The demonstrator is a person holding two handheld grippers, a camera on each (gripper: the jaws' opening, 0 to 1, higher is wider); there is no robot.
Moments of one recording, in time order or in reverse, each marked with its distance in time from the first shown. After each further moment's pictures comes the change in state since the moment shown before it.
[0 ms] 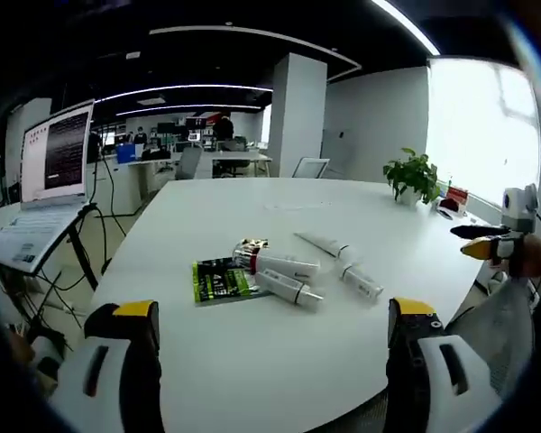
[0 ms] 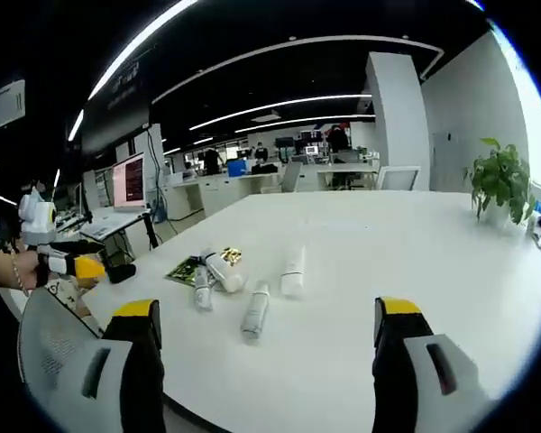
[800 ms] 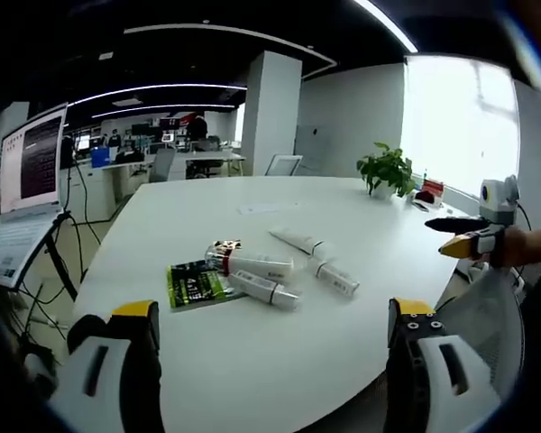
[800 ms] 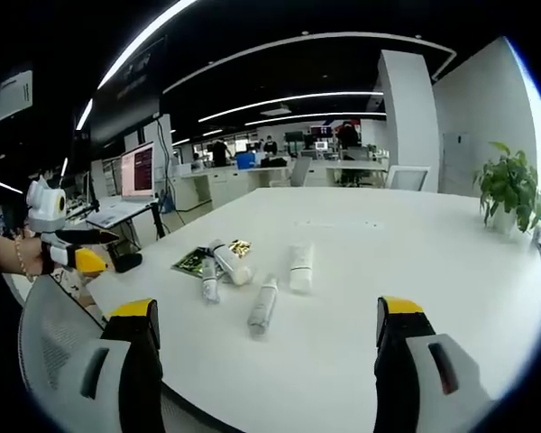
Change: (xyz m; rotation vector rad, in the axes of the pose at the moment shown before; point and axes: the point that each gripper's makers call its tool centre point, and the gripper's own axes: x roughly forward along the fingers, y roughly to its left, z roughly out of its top) left arm 0.003 -0.024 0.005 0.041 -0.008 -0.144; right arm -0.003 0.003 0.001 -0.007 -0.008 0.009
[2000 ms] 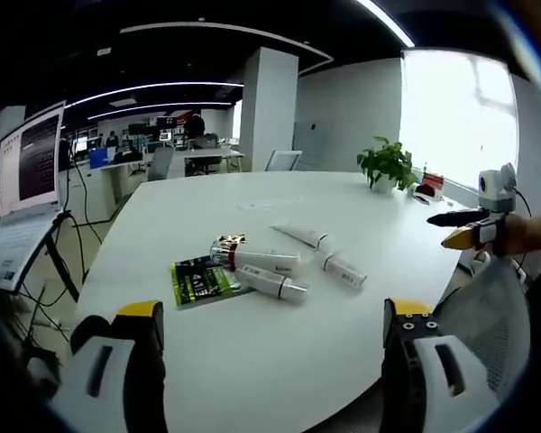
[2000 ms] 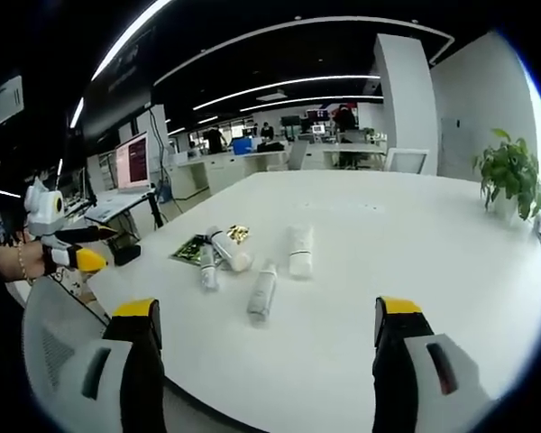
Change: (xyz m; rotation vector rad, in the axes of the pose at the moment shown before) left arm 0.002 0.011 -0.008 0.020 0.018 0.017; right arm 0.009 -0.004 -0.015 0.023 0.095 -0.004
